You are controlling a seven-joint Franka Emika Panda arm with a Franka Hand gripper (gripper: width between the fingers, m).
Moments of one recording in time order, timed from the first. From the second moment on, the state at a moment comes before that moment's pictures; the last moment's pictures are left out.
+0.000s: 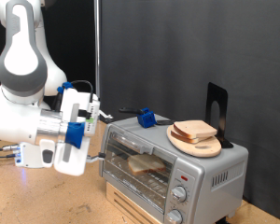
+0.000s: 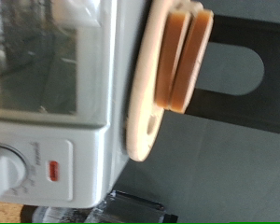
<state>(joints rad) -0.96 0.13 0.60 -2.33 1.45 1.84 -0.26</state>
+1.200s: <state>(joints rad) -0.83 0.47 0.58 -1.96 1.12 1.94 -0.11</state>
